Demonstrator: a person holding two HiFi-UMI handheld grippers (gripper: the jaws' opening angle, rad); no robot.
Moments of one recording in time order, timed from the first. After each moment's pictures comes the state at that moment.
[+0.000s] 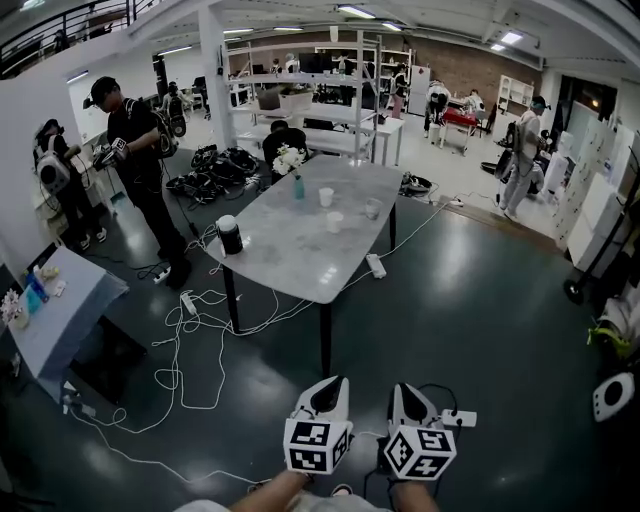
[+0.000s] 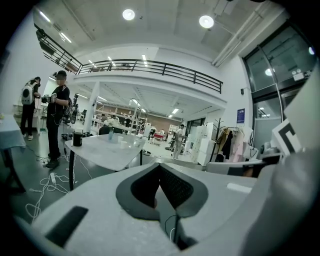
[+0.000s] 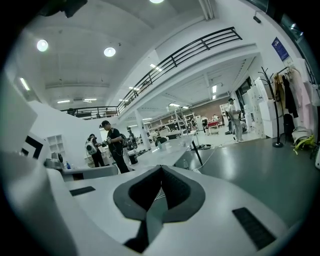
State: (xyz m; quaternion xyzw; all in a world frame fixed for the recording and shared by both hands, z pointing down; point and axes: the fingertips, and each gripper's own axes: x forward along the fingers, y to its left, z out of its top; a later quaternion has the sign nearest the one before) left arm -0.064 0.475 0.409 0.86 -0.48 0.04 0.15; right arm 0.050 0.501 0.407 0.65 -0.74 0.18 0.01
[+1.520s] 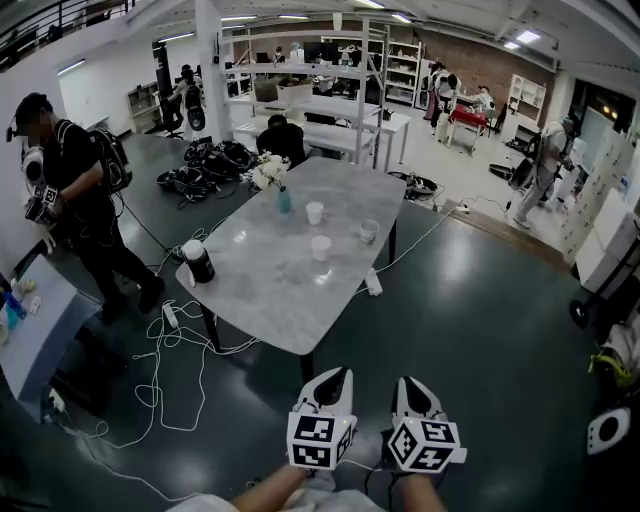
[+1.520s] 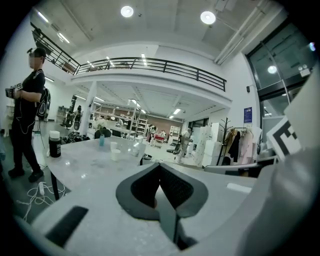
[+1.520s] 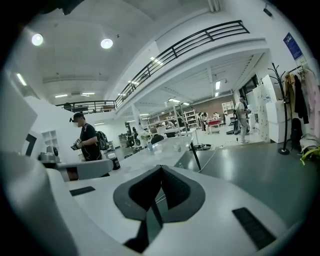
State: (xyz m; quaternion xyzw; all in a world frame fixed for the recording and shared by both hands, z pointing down) left arm 0.020 0.230 0.407 0.86 -0.49 0.03 0.14; right arm 0.136 0.251 0.416 0.64 -0.74 0.18 0.04
